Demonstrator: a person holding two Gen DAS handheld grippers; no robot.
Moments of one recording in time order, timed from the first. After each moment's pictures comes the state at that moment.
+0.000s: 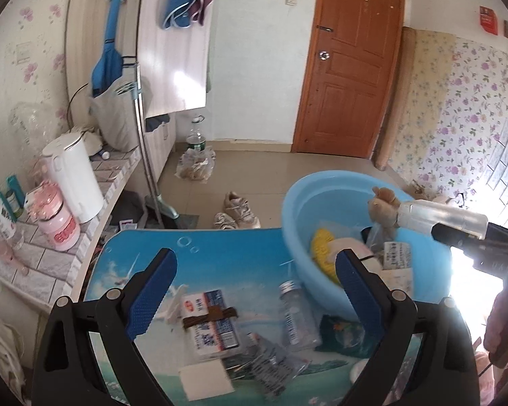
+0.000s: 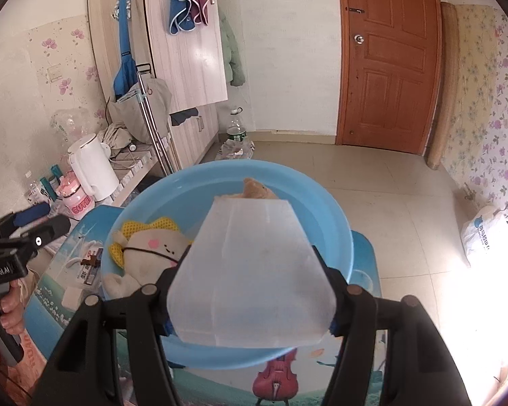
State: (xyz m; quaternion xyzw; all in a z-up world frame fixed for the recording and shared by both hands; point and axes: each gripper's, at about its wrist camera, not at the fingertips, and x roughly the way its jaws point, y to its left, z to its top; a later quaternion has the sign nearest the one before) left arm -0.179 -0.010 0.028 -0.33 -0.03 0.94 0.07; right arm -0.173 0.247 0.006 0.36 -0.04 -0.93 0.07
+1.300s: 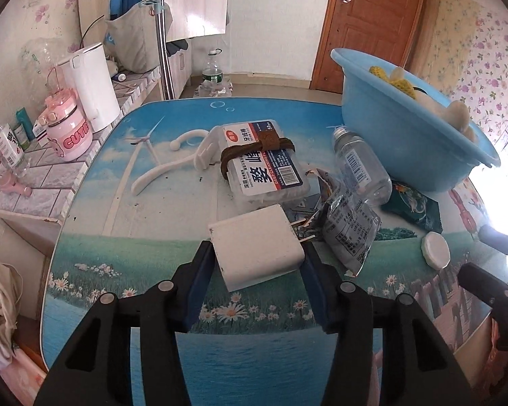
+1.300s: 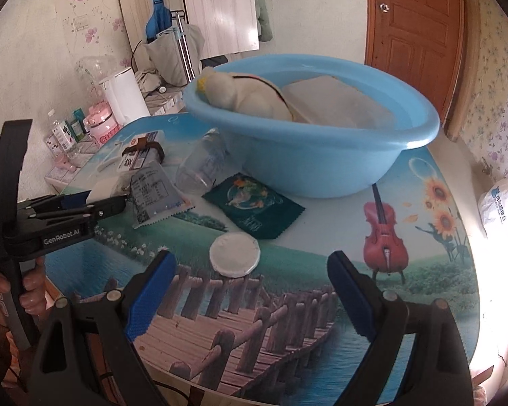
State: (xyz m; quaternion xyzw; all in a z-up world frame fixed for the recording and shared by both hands) left arm -0.116 -0.033 -0.080 -0.45 -0.03 0.89 0.05; right arm -0.080 0.161 -0.087 0.42 0.00 -0.90 0.09
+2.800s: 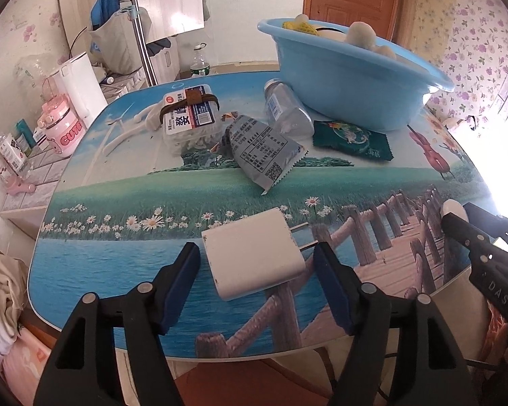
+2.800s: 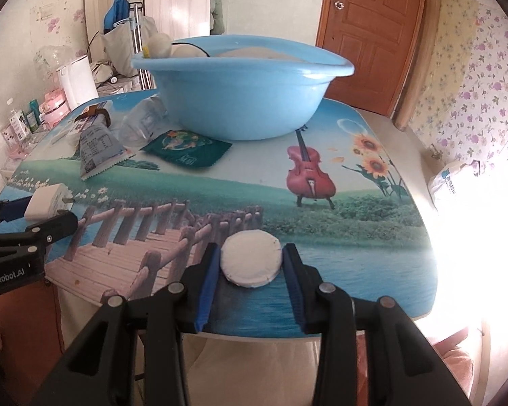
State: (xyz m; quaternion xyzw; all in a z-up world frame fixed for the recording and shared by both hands) left arm -0.053 0.036 -0.080 -0.46 0.03 0.89 0.06; right arm -0.031 0.205 -0.104 0.43 -0.01 -0.90 -0.02
